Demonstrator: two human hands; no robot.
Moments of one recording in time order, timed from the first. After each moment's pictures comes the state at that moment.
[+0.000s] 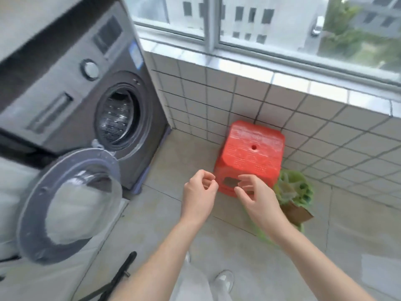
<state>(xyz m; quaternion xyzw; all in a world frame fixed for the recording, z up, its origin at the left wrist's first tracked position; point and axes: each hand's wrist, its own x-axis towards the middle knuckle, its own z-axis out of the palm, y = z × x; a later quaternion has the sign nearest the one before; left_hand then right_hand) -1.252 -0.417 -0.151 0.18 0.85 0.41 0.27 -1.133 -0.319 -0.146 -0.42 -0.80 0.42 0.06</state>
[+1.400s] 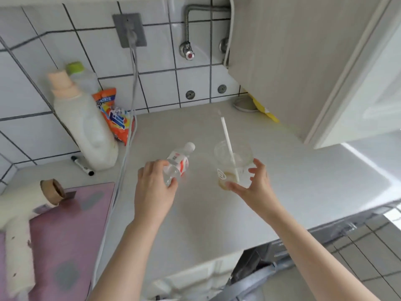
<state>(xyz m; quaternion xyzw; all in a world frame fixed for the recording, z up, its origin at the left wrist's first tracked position) -1.720 -0.900 0.083 -0.10 0.93 0.25 -0.23 -1.753 -0.670 0.071 -0.02 -0.87 0.50 -0.01</state>
